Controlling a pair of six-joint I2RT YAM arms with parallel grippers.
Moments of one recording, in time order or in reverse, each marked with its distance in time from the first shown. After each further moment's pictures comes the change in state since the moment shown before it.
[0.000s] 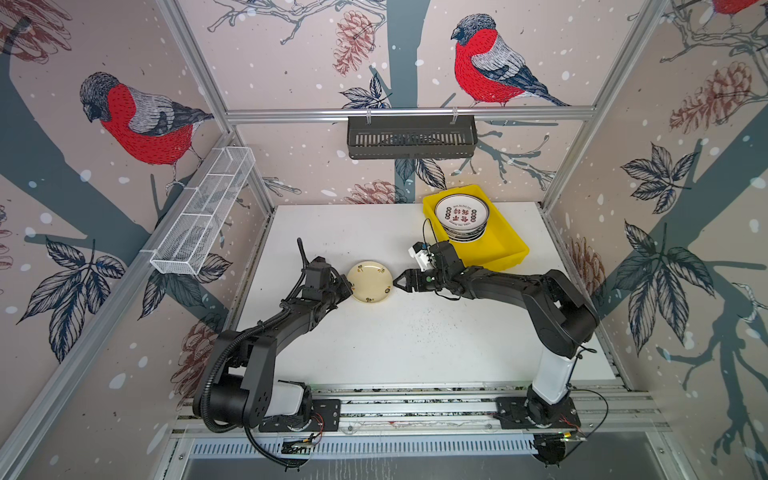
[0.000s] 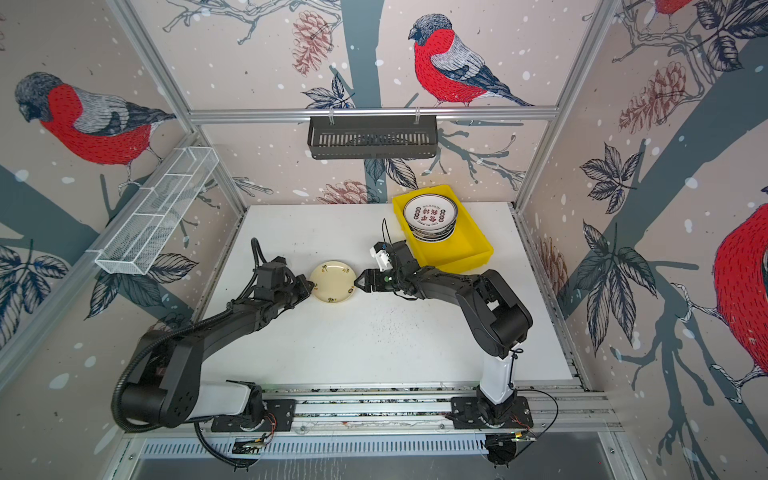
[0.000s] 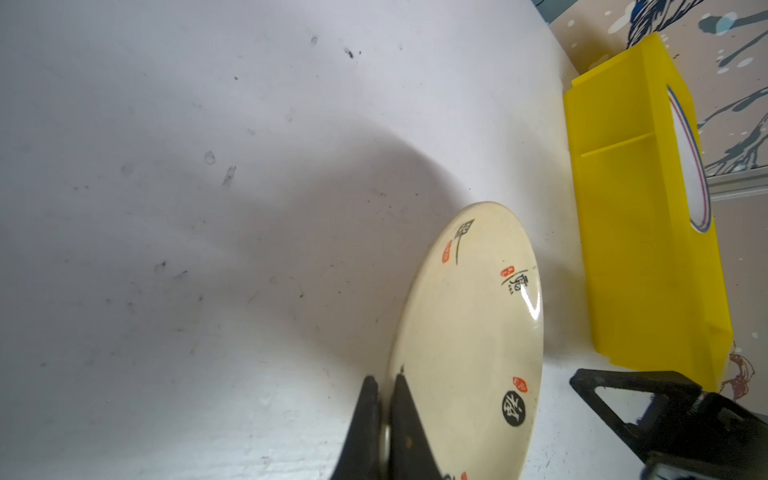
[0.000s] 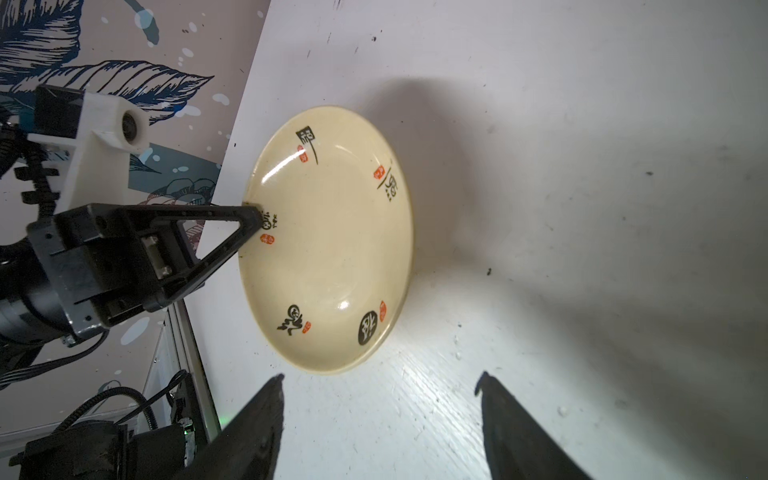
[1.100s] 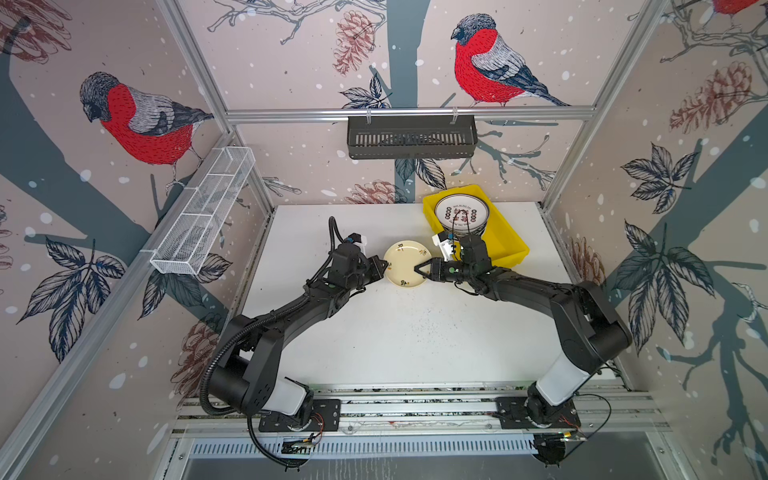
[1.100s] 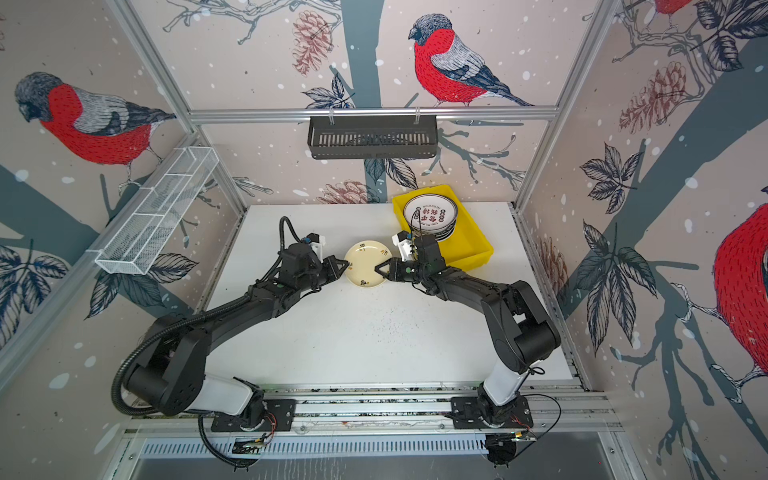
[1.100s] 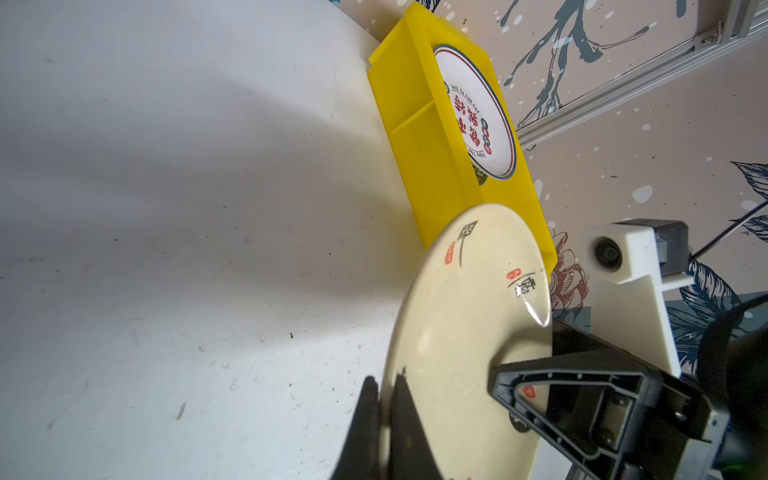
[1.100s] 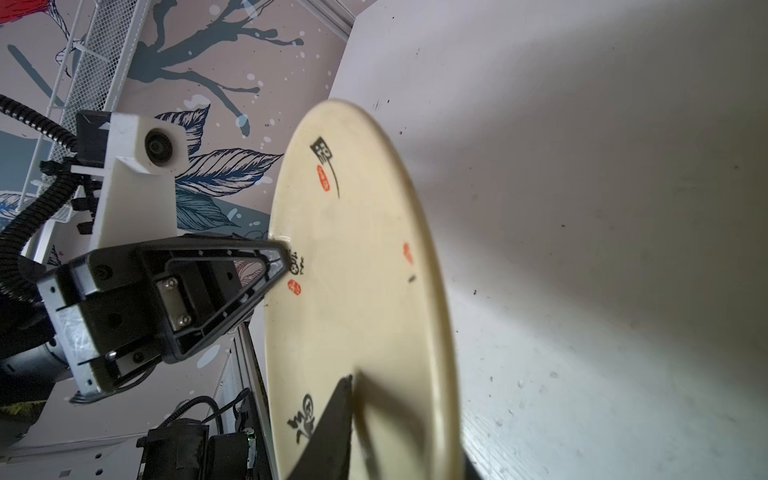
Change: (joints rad) left arm -0.242 0.111 0.227 0.093 0.060 -0.052; right arm -0.155 -0.167 -0.146 0.163 -0.148 0.111
